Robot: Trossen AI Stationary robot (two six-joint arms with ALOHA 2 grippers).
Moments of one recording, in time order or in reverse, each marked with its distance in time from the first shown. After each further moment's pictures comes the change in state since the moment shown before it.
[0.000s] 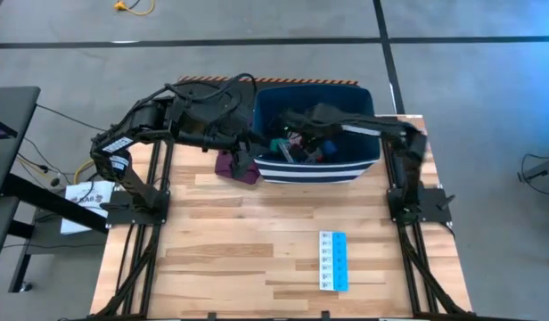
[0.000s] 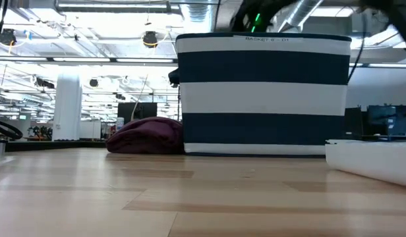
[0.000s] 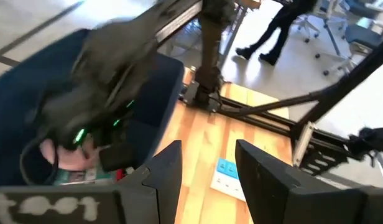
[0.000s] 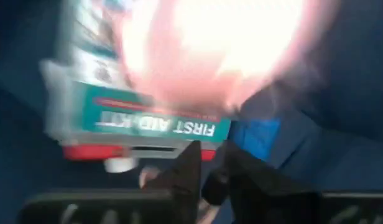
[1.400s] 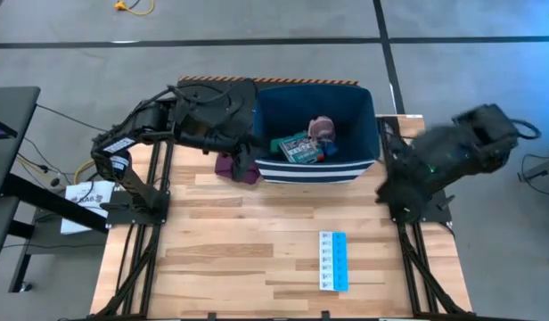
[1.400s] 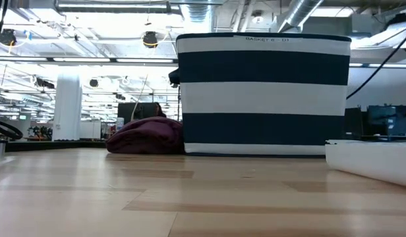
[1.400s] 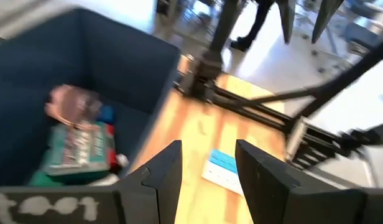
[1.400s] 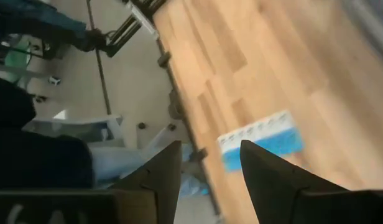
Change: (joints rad) left arm -0.003 0.000 -0.018 -0.021 0.023 -0.064; right arm 0.706 -0.631 0.358 -0.306 -0.347 0.470
